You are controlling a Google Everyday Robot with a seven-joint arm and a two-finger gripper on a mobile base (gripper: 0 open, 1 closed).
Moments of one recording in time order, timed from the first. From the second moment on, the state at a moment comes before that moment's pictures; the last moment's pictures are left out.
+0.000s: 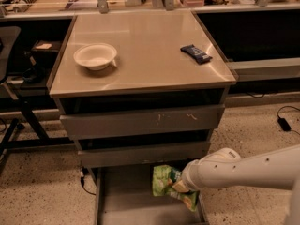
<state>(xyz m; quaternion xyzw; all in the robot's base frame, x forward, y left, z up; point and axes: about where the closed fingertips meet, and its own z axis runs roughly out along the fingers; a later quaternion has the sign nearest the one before) 0.470 -0.118 0.456 -0.46 0.87 0.07 0.19</state>
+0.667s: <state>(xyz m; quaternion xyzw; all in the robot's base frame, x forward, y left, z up) 0.478 -0.126 0.553 -0.46 0.86 0.02 0.24</state>
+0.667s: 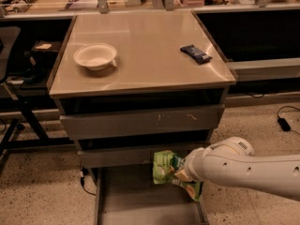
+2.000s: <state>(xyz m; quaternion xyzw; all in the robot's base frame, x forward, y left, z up) 0.496 -0.117 0.714 -0.46 0.82 -0.05 0.34</state>
